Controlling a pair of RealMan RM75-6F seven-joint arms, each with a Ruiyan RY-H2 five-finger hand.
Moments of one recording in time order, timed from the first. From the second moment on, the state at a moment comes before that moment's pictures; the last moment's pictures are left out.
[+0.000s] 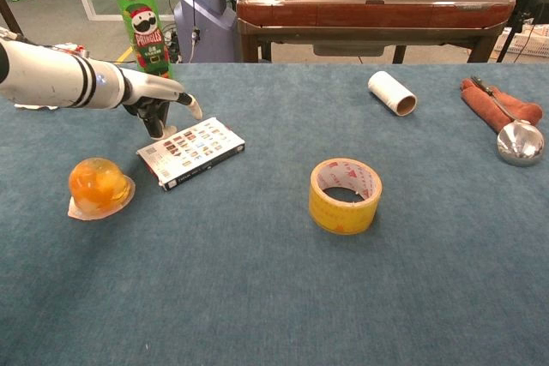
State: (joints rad) left arm -1.24 -1.58 0.06 -1.04 0.51 0.48 0.36; right arm 0.10 -1.03 0.14 -1.55 -1.39 1.40 0.25
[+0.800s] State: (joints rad) left arm -1.31 -1.54 0.10 -1.19 0.41 0.51 0.45; right arm 0.10 -1.02 0.14 -1.57 -1.39 1.42 0.25
